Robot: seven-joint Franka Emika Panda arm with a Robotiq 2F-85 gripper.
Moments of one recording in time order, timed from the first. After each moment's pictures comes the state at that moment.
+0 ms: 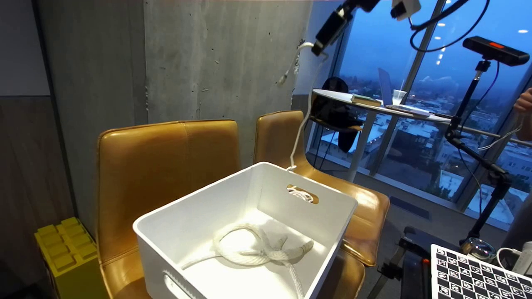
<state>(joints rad) -0.12 0.00 0.07 -1.96 0.05 2.50 -0.42</state>
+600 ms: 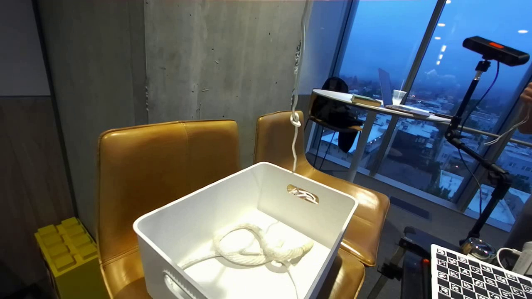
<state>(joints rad) 0.05 -0.08 0.10 -1.69 0.01 2.33 -0.31</state>
